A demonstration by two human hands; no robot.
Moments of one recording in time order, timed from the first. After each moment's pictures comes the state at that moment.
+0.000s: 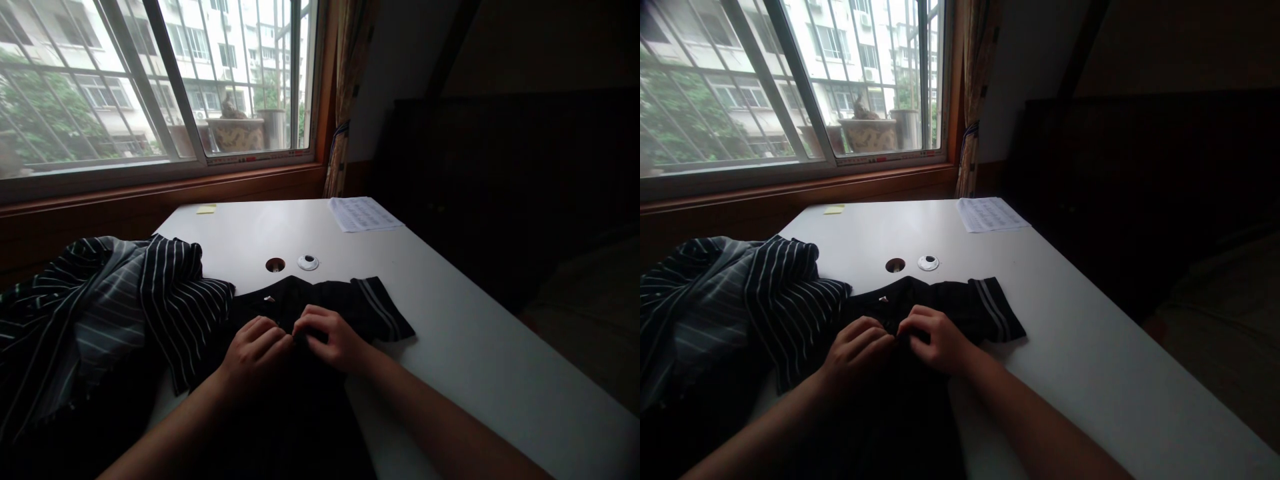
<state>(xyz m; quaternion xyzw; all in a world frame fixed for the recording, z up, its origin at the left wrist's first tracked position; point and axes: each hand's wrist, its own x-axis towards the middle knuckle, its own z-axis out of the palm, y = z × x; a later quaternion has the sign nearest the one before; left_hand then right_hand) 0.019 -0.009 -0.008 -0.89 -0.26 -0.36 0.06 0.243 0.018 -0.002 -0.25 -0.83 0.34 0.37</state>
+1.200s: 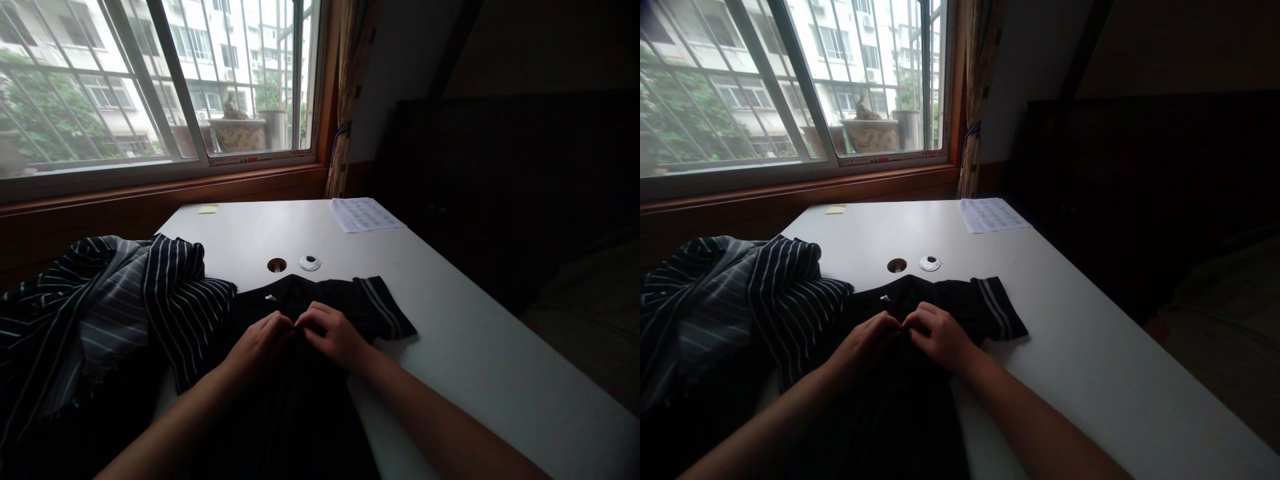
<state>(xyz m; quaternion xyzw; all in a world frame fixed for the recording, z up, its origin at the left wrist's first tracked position) 0.020 0.003 -0.018 -0.84 -0.37 -0.35 -0.20 0.241 0.025 -0.013 -0.30 -0.83 0.28 0.38</state>
